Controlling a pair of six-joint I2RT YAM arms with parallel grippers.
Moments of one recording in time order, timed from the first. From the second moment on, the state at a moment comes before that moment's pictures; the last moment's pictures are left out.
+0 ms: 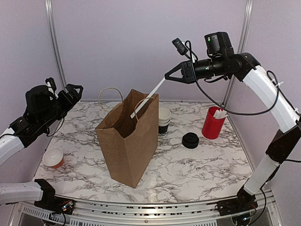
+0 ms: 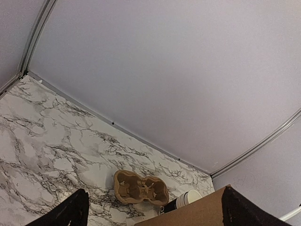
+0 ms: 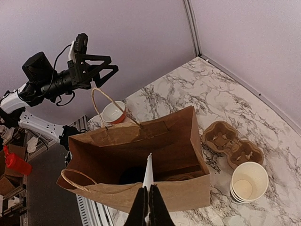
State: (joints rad) left arm -0.50 0.89 0.87 -0.14 -0.29 -0.79; right arm 0.61 1.64 2.03 -0.86 -0.65 0.06
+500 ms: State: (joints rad) left arm -0.50 0.89 0.87 -0.14 -0.29 -0.79; right arm 0.64 1.66 2.05 -0.88 -0.62 0.04
